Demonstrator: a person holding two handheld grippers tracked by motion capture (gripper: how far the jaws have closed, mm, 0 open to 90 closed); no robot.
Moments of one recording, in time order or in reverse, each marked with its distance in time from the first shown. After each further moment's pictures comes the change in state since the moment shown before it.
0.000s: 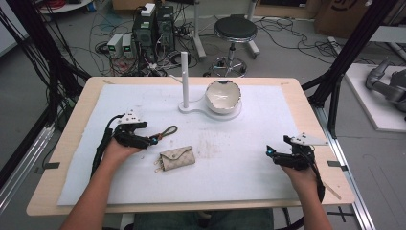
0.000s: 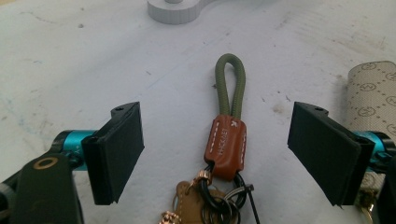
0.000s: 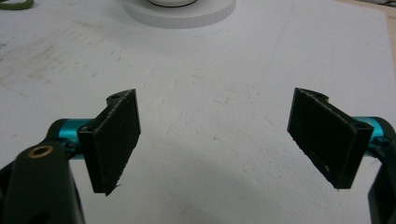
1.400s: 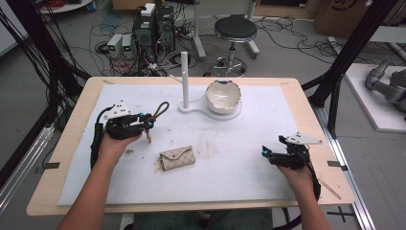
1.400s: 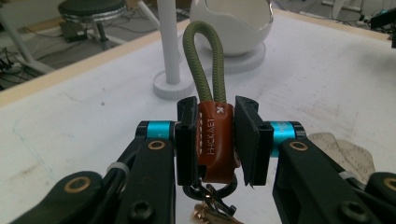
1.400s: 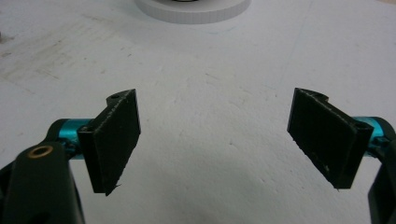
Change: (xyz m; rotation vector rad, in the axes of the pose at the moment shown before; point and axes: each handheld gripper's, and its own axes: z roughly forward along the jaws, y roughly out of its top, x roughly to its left) left arm -0.014 0.039 -0.043 -0.209 0.033 0.026; right arm 0.007 0.003 0.013 0.020 0.037 -0.013
